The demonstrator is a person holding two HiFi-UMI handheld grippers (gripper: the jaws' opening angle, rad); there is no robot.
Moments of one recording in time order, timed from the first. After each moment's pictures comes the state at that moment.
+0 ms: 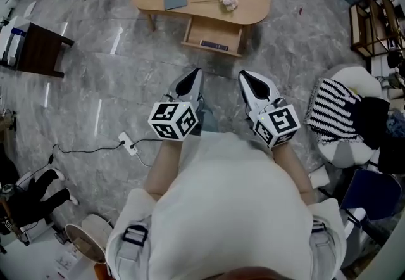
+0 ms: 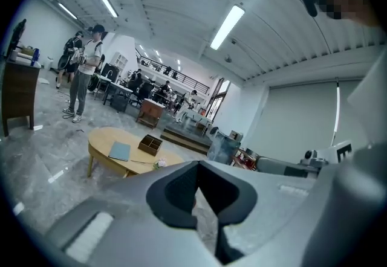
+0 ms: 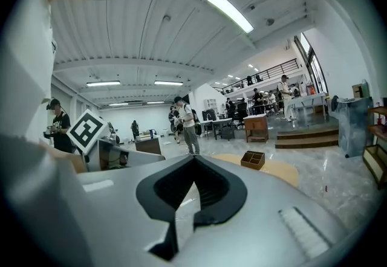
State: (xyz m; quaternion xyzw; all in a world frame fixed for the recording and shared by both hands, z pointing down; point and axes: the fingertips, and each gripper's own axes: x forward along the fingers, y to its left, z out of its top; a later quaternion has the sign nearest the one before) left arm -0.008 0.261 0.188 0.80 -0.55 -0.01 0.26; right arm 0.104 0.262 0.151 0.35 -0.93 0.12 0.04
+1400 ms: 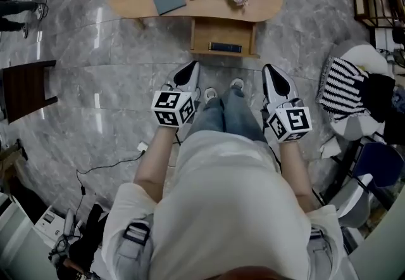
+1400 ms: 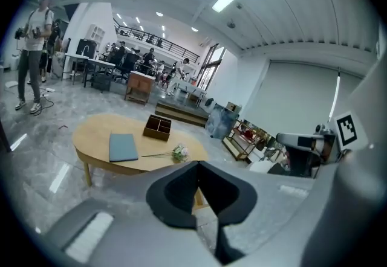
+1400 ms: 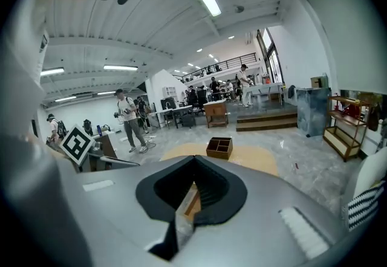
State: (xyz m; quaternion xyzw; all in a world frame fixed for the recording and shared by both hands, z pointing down) left arm -0.146 0.048 0.309 0.83 -0.45 0.13 0.31; right arm 0.044 0.064 0.232 0.53 -0.82 0.20 0.09
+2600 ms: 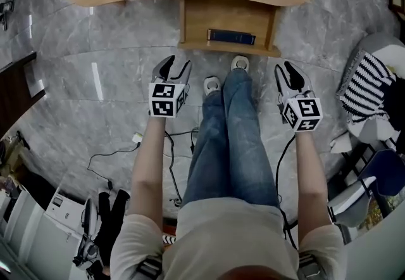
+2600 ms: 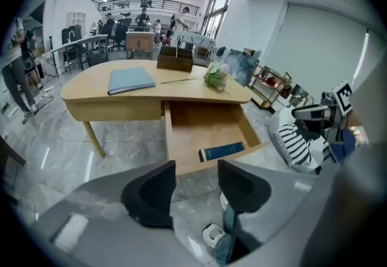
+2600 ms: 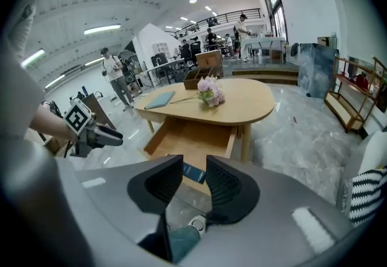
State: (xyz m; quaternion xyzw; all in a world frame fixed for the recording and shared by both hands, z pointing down) left arm -0.181 0.007 0.651 0.76 -0.43 0.34 0.35; right arm 0.117 0.009 0.586 0.49 -0.77 0.31 0.26
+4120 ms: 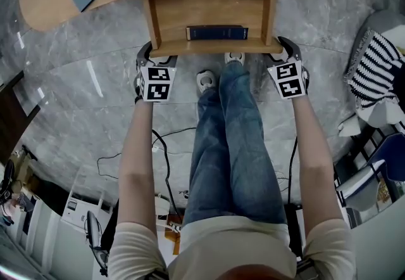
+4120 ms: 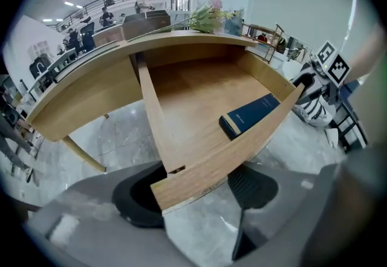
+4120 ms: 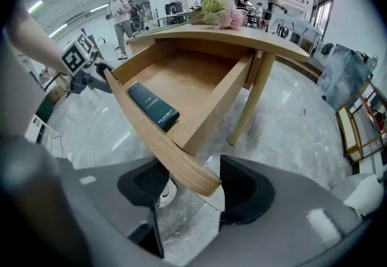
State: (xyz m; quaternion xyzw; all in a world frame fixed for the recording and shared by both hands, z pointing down) left arm -0.179 -0.025 0.794 0.74 -0.38 0.48 0.27; right arm 0.145 0.007 0.776 0.40 -0.73 0.30 0.47
